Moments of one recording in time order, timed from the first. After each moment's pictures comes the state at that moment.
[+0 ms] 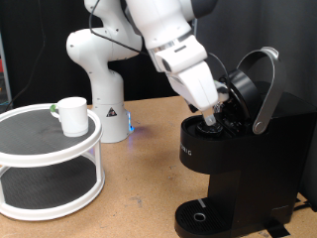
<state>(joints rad) 0.23 -0.13 -0.14 -2.33 0.54 2.41 -0.97</state>
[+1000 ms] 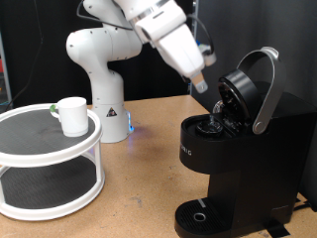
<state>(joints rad) 0.21 -0.23 -0.20 -2.28 0.62 2.24 -0.99</state>
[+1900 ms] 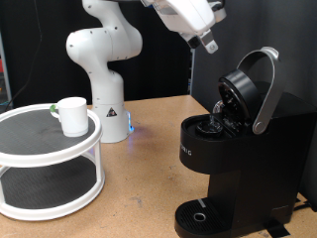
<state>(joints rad) 0.21 -0.28 -0.21 -2.17 0.63 2.06 -0.96</state>
